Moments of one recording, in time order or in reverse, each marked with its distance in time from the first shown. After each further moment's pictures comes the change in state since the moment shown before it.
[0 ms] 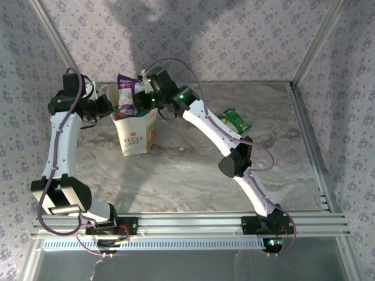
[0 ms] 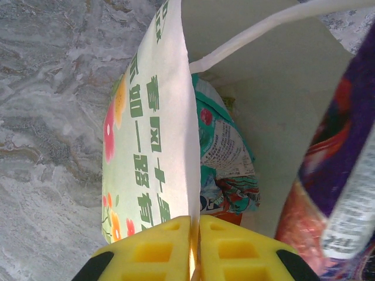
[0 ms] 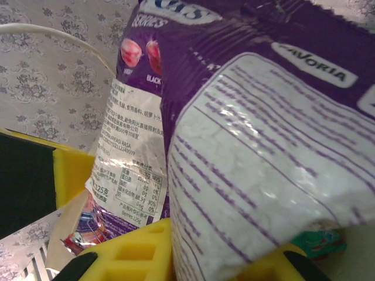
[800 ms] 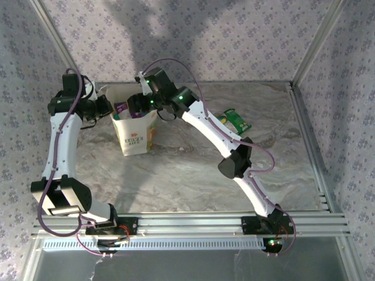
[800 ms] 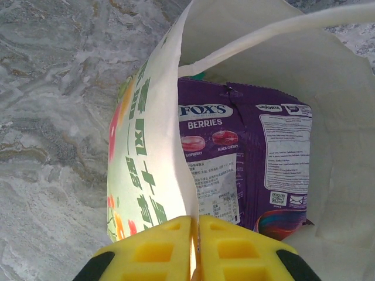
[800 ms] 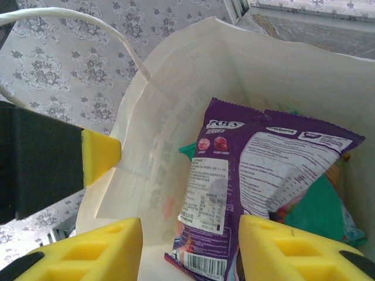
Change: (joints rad) left arm 0.000 -0.007 -0.007 0.004 -0.020 0.003; right arm 0.017 -0.015 0.018 -0.040 -0.009 -0.024
